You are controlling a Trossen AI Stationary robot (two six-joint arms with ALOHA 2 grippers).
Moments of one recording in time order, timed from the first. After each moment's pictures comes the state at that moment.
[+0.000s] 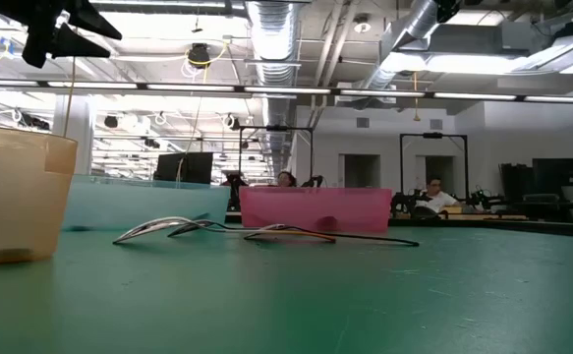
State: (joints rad) left arm -0.12 0.26 0.63 -0.62 -0.94 -0.51; right arm -0.25 0.72 0.75 -0.02 -0.25 -0.18
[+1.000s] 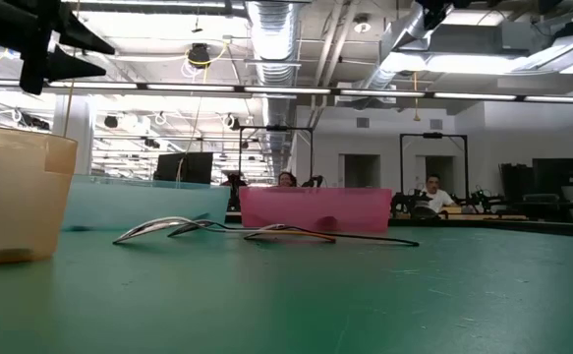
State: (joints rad) left arm -0.12 0.01 0.43 -0.52 -0.87 -0.51; right arm -0.22 0.81 0.75 0.04 -0.27 -0.09
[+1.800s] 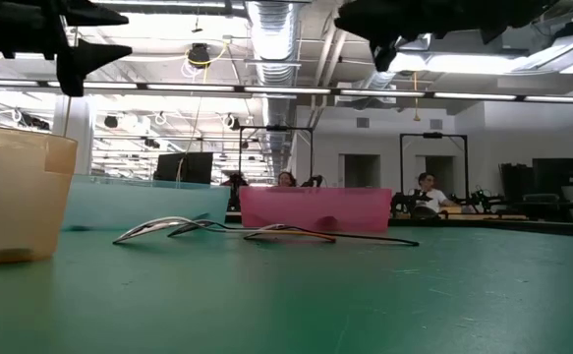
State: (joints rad) left arm -0.12 0.01 0.19 0.03 -0.55 -0.36; right arm -0.12 1.18 0.75 0.34 -0.26 0.19
